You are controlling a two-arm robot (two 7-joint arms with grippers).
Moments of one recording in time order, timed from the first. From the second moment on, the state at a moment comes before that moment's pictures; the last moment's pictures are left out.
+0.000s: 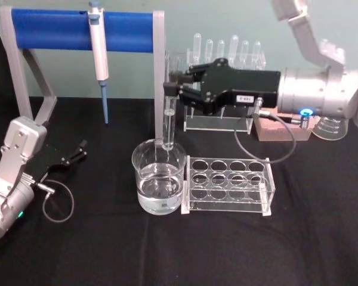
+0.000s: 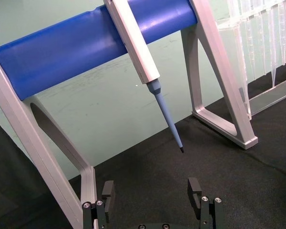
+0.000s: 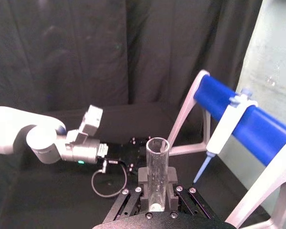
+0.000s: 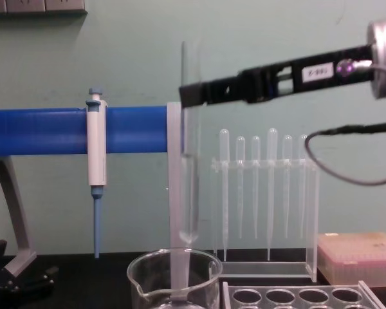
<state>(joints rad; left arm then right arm) -0.20 0.60 0.45 -1.41 -0.25 -0.12 0.03 0.77 0.60 -0.70 -1.57 0.68 0.30 0.73</state>
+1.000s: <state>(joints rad) -0.20 0.60 0.45 -1.41 -0.25 -0.12 0.03 0.69 0.47 -0.77 -1.29 0.59 0.10 0.79</state>
